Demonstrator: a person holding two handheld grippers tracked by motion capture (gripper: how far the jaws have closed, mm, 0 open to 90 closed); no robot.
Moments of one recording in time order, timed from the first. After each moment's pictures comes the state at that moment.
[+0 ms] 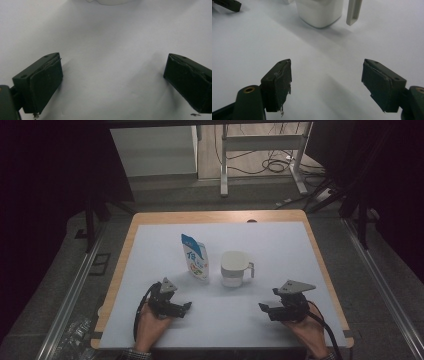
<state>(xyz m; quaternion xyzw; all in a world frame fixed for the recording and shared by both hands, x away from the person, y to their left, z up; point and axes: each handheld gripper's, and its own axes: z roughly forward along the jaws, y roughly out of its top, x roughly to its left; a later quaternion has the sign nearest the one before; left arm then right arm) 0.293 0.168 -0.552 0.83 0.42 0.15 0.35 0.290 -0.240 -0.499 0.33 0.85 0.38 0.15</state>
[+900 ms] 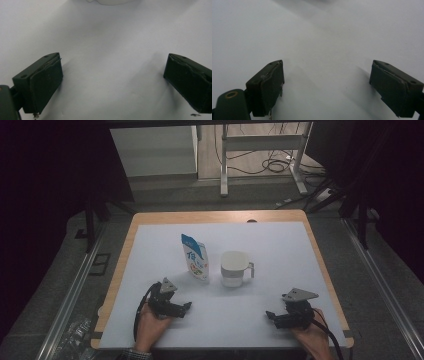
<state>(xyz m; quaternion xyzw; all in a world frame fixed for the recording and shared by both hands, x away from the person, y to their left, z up) 0.293 0.168 -0.552 0.83 0.42 0.15 0.35 0.286 -0.263 -0.532 0.35 0.85 0.35 0.17</state>
